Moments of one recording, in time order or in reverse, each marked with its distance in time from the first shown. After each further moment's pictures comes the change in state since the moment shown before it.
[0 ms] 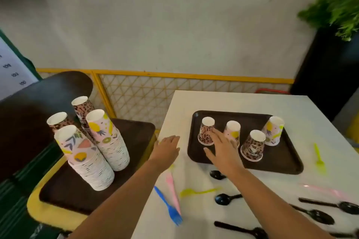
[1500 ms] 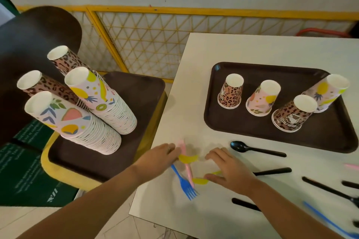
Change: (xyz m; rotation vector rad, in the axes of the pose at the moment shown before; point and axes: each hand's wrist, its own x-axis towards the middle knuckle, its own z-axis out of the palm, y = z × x) left_hand -0.045 -0.076 0.105 0.080 0.192 0.552; right_hand -0.037 0.040 0.129 0.224 -0.202 -0.490
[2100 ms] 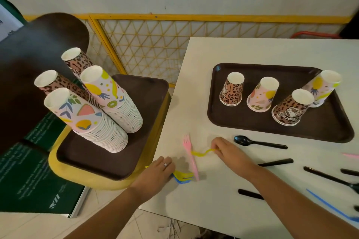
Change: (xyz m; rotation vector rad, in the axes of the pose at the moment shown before) left_hand -0.065 0.014 0.037 0.179 0.057 0.013; right_hand 0.023 -0.016 -0.007 0.111 -0.097 0.283
